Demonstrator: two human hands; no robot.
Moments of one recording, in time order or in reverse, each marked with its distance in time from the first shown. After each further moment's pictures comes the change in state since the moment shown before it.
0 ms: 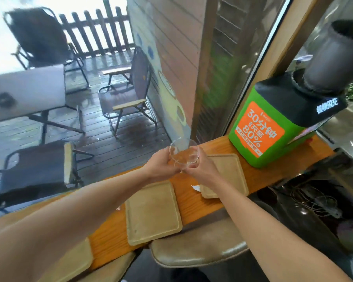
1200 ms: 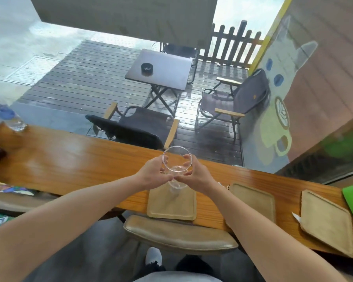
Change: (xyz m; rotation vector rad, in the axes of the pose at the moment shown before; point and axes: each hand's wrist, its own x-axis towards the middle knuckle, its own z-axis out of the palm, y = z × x) left_hand -0.383 -0.241 -0.150 -0.166 0.446 -0.408; right_hand -0.121 -0.163 0.384 -0.299 -0.539 -0.265
